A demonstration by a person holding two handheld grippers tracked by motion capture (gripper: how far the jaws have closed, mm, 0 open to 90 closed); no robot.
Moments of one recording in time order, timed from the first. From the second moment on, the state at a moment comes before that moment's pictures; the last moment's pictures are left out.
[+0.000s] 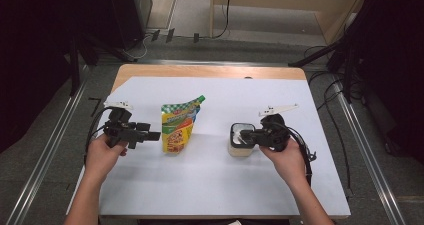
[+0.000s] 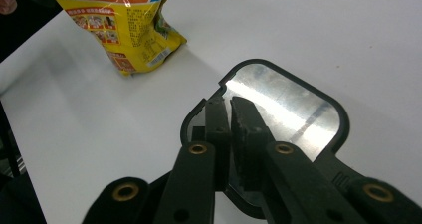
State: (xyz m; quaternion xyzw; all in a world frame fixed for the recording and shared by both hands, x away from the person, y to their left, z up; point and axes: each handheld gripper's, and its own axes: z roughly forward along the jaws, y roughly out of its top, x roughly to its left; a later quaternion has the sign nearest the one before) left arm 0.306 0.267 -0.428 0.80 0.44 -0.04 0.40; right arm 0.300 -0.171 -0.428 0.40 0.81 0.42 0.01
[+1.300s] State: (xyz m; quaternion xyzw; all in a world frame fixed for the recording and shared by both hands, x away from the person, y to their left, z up) left arm 0.307 0.267 -0.431 0.80 0.45 -0.04 0.39; right arm 0.318 -0.263 -0.441 0.45 0.76 0.45 0.11
